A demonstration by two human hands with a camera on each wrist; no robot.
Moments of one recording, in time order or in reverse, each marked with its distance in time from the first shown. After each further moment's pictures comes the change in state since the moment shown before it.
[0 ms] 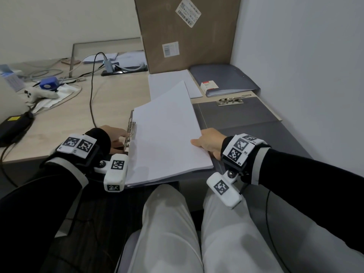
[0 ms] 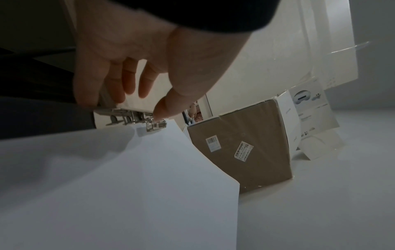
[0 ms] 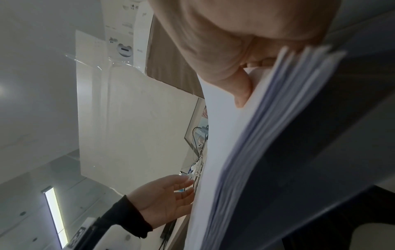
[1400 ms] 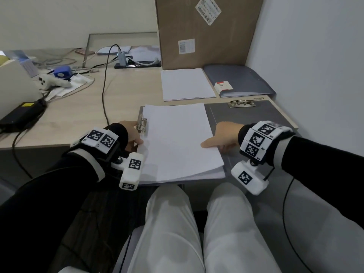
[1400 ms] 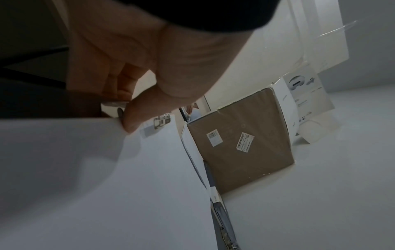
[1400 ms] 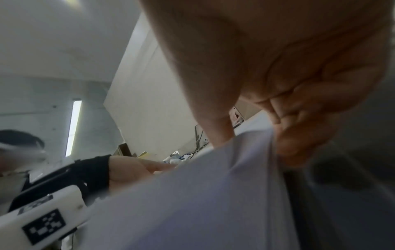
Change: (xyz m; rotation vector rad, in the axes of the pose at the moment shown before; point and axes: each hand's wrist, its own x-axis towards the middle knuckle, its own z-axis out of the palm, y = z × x) left_hand -0.006 -0.001 0.006 0.377 -0.025 0.186; right_hand -0.023 -0.045 -0.025 -0.756 -0.099 -0.032
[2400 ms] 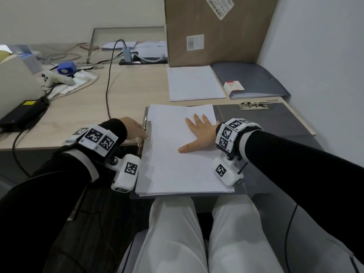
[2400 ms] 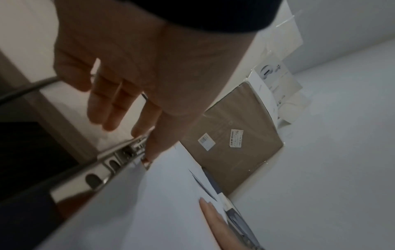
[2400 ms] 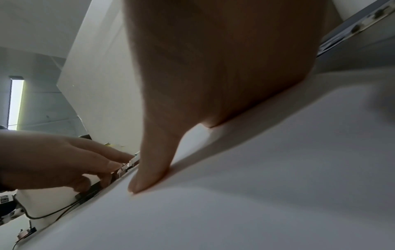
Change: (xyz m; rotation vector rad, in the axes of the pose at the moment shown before) left_hand 0.012 0.005 -0.018 0.287 0.024 0.068; right_hand 0.074 -0.037 0.025 -0.360 -0.044 -0.227
